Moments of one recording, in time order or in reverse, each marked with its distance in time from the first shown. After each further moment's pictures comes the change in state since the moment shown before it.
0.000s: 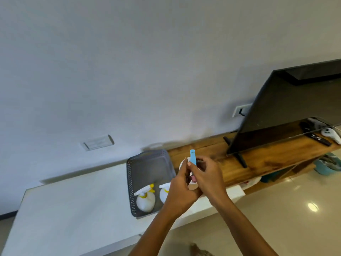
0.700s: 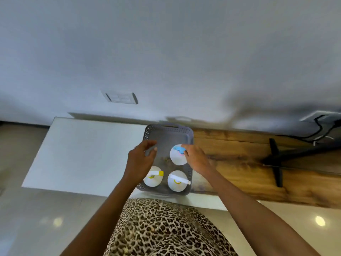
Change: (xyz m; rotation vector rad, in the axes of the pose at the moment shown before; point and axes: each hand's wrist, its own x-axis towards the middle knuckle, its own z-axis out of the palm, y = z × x) left_hand 0.077 -0.067 -0.129 0.265 0.623 -0.510; right_hand 0.185 0.092 0.147 -0.741 -0.761 -0.302
